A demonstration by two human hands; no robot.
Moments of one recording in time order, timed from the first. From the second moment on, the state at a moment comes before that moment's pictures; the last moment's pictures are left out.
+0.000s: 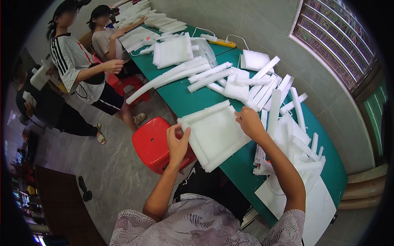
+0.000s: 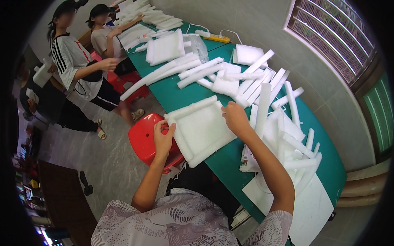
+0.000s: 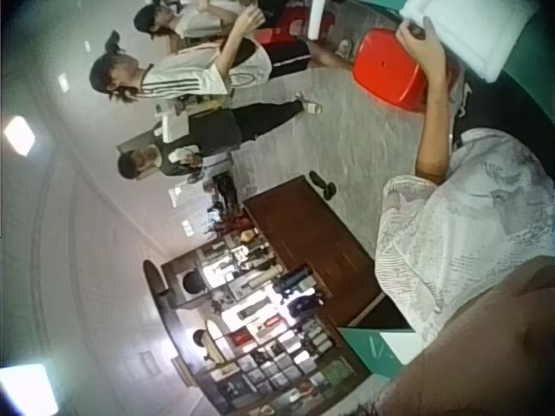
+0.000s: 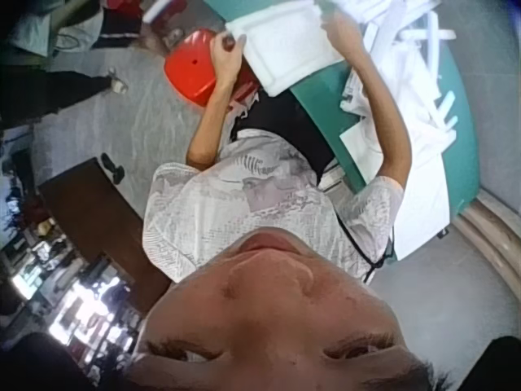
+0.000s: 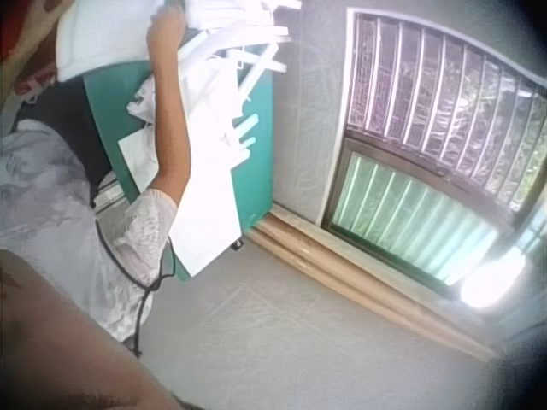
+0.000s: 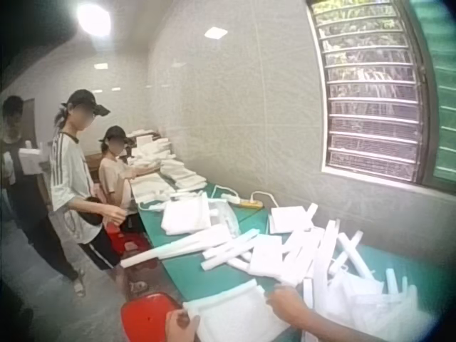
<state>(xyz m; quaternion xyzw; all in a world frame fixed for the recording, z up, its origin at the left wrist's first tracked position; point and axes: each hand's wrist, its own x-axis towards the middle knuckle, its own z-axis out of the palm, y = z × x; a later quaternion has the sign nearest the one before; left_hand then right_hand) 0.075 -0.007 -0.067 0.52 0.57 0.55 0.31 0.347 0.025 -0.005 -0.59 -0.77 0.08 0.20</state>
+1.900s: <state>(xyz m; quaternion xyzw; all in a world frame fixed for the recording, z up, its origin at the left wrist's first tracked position) 0.043 -0.010 -0.018 0.45 0.31 0.56 0.62 0.378 -0.176 0.108 -0.67 -0.67 0.05 0.30</state>
